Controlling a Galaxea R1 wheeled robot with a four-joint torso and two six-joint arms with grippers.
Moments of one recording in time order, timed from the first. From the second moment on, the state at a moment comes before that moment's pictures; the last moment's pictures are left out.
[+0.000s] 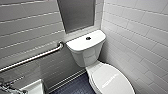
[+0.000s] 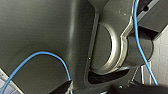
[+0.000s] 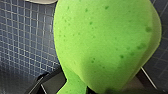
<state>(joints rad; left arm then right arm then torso) 1.67 2.69 -2.08 0.42 -0.17 -0.24 -1.22 2.23 -1.46 1.69 0.39 -0.96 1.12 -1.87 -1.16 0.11</state>
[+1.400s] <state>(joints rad) 1.68 2.69 -2.11 0.39 -0.20 -0.24 -1.40 2.41 -1.73 1.50 0.34 -0.95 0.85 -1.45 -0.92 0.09</state>
